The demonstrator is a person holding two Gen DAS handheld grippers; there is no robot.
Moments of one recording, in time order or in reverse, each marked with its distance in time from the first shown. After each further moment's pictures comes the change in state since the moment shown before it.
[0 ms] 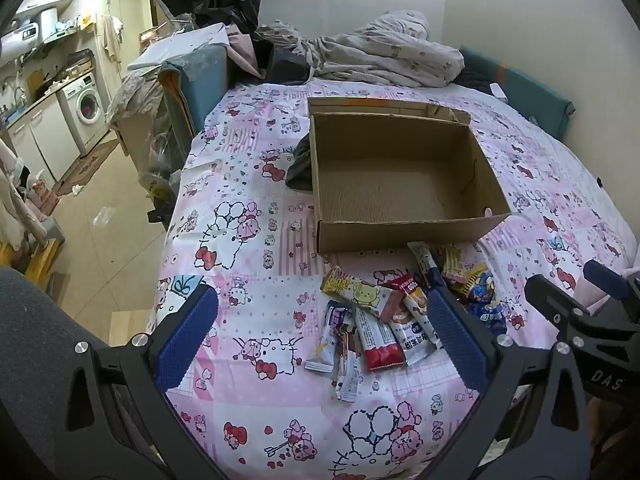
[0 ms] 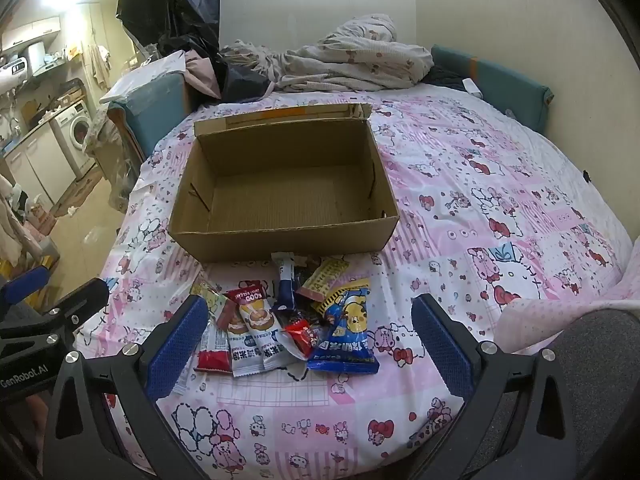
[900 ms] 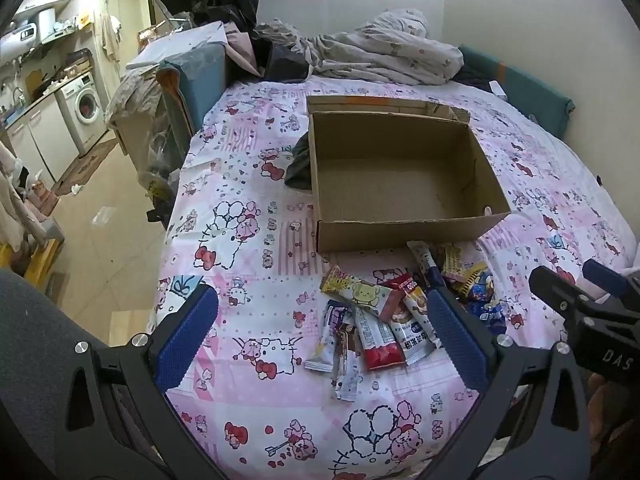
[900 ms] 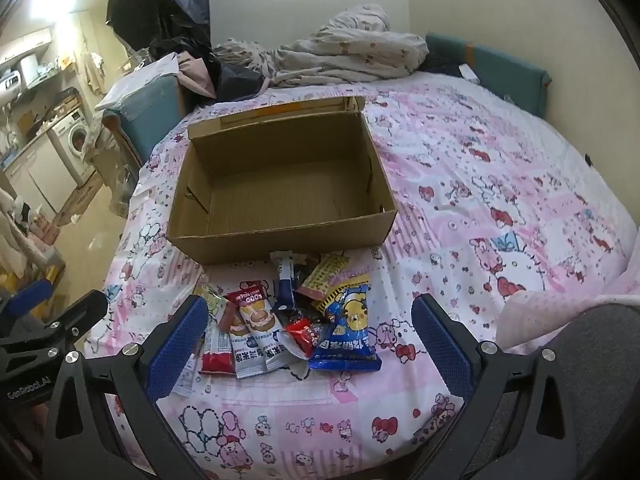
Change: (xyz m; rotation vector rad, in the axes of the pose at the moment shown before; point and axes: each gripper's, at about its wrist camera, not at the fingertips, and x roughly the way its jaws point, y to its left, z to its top) left arm 0.002 0.001 0.005 0.000 0.022 -0.005; right arm 0.006 -0.009 0.005 0.062 0.038 0.026
